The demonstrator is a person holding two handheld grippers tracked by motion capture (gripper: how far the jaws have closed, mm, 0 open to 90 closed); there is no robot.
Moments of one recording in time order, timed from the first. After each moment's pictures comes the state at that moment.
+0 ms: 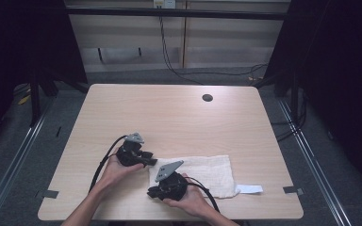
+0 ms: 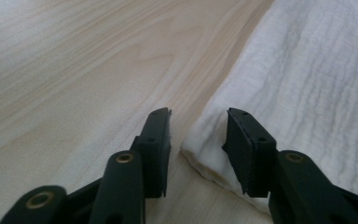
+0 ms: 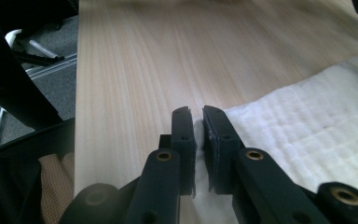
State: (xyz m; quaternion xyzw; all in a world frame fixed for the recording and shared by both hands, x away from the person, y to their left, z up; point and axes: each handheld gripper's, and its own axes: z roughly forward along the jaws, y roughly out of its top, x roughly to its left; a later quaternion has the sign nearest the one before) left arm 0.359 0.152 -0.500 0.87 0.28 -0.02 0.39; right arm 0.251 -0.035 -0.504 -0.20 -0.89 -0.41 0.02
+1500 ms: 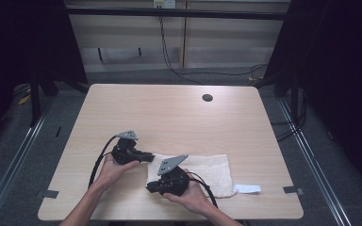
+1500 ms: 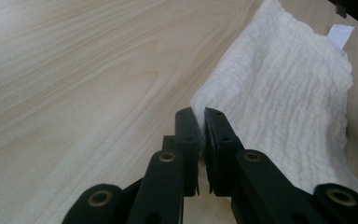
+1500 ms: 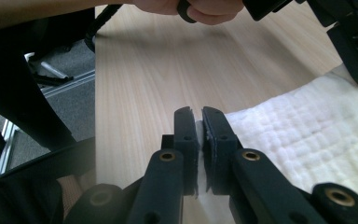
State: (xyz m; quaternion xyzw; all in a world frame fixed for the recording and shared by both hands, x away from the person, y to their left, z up) left arm 0.358 0.165 -0.487 0.85 0.29 -0.05 0.43; right arm 0.255 -0.040 -0.480 -0.21 -0.87 -0.44 0.03
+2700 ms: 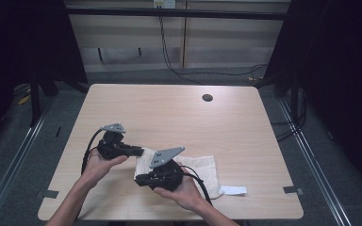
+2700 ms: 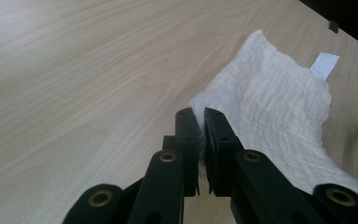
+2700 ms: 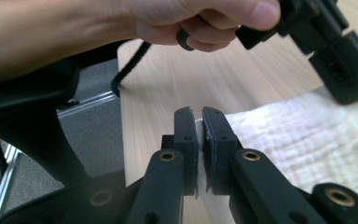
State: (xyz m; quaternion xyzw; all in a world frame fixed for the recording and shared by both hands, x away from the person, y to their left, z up) left arm 0.351 0.192 -0.441 0.85 0.30 -0.03 0.43; right arm 0.252 -0.022 -0.430 -0.19 -0.85 -0.49 0.02
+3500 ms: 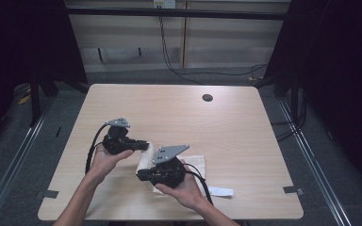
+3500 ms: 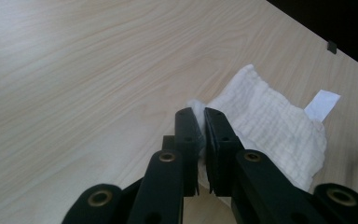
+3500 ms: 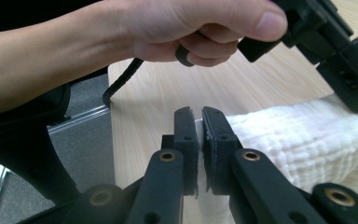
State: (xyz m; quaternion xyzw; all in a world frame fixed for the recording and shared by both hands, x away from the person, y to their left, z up) left arm 0.361 0.174 -0.434 0.84 0.31 -0.03 0.45; right arm 0.255 -0.029 -0.427 -0.21 -0.83 -0.51 0.00
